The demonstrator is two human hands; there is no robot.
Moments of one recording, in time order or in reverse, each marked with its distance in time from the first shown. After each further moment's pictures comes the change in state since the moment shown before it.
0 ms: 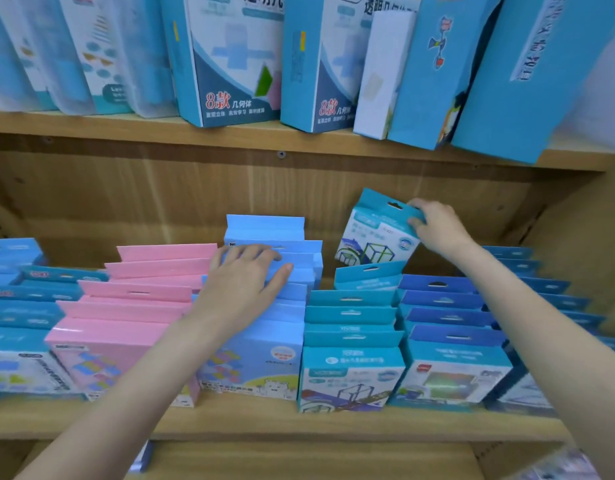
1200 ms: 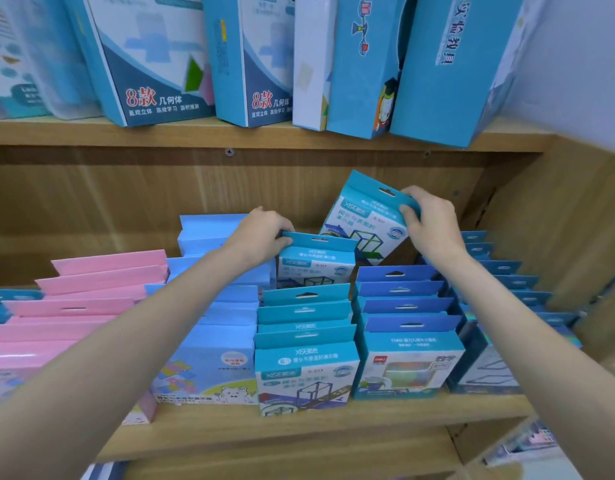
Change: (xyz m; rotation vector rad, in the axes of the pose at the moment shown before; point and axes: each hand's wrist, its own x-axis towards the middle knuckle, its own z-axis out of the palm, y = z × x) left_hand 0.107 0.045 0.024 -0.095 -0.147 0.187; right_hand -0.039 0.032 -0.020 0.156 0.296 -0.028
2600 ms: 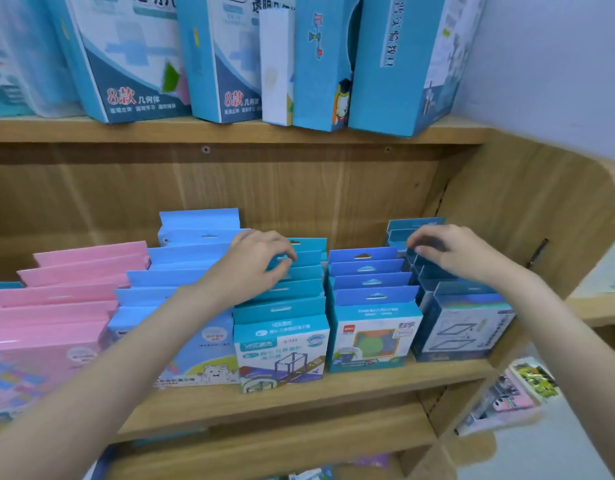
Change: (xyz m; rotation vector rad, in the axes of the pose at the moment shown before) left_hand -0.066 0.035 0.016 -0.108 0.140 0.275; right_hand -0.059 0.039 -0.077 -0.130 -0.462 0.003
